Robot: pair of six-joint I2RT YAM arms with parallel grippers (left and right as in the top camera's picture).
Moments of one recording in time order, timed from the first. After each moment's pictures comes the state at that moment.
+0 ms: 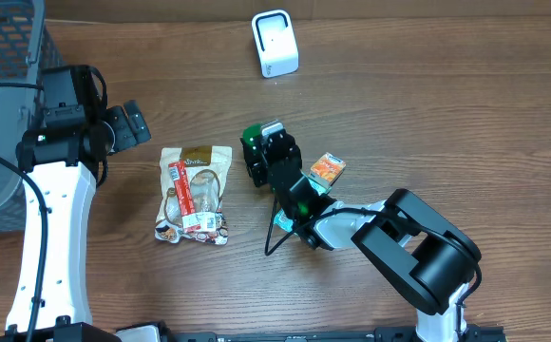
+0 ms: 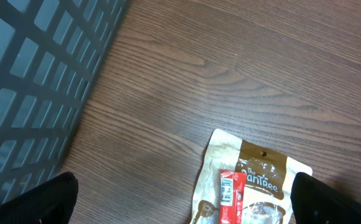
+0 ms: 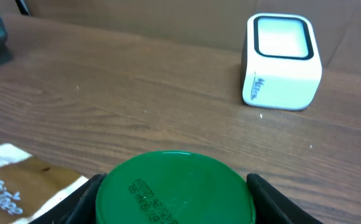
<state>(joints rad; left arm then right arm) 0.14 1.46 1.33 -0.86 -0.11 -0.25 0.79 2.01 0.85 0.84 0.38 0.12</state>
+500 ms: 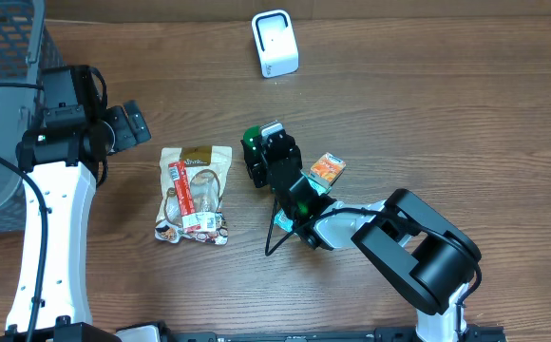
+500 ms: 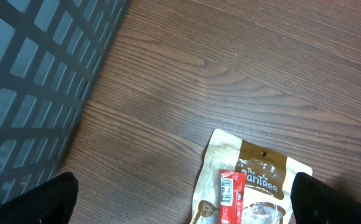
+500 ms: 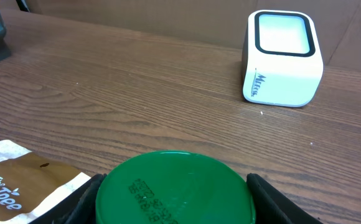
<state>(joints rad) 0.14 1.46 1.33 -0.86 -0.11 -0.25 0.79 2.01 0.85 0.84 0.38 0.12</state>
